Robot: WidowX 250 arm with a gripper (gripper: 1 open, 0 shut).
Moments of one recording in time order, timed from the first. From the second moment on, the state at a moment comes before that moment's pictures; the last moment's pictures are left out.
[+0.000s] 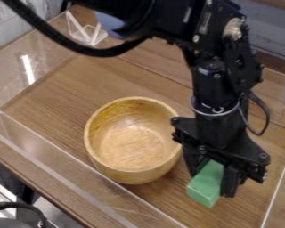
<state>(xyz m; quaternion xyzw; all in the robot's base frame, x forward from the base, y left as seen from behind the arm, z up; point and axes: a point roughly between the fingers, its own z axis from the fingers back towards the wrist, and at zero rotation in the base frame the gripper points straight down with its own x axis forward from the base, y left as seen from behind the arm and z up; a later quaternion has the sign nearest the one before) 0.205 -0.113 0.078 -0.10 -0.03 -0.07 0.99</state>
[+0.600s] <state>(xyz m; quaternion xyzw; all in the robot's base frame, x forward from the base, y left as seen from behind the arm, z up) 0.208 -0.109 0.070 -0.10 -0.02 -0.06 0.99</state>
